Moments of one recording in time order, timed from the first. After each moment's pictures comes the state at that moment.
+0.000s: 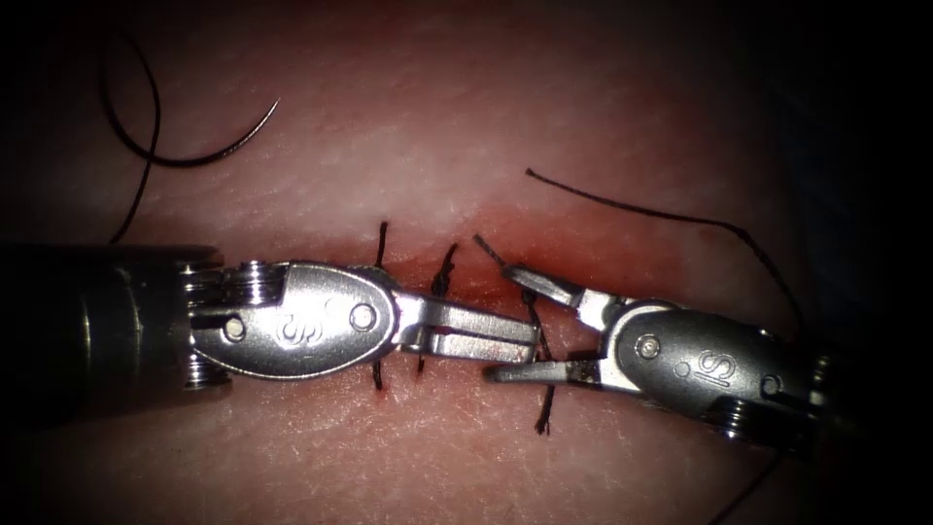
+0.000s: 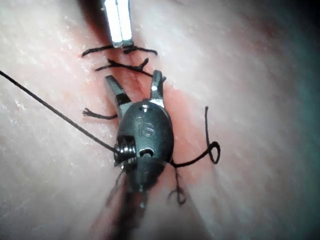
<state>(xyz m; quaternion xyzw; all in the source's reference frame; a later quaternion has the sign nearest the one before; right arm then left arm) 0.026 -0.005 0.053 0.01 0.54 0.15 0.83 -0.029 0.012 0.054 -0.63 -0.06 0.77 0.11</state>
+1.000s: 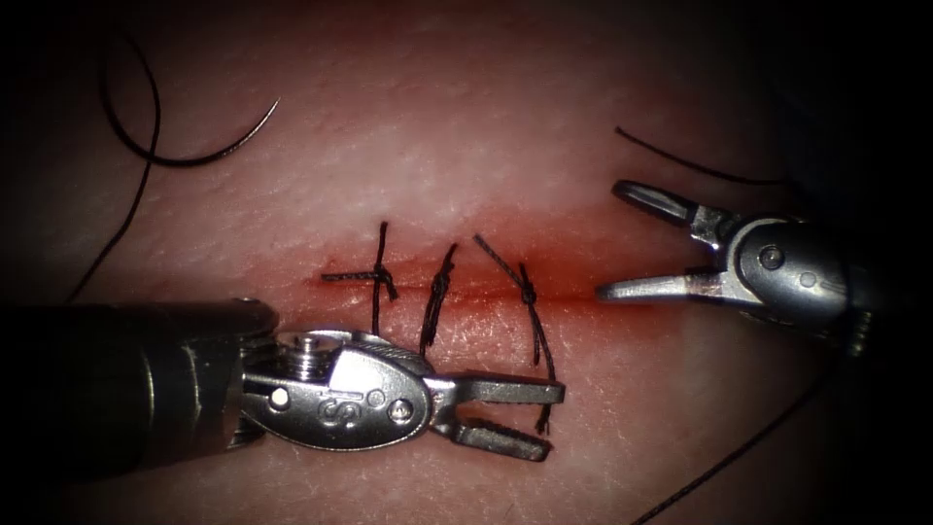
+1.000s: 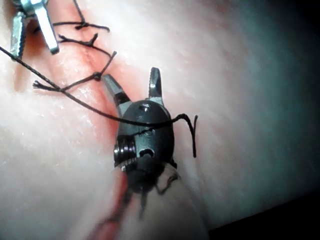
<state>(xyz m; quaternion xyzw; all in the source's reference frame) 0.020 -0.001 0.052 -0.01 0.55 0.15 0.82 -0.033 0.007 0.057 -0.63 -0.03 0.77 0.00</state>
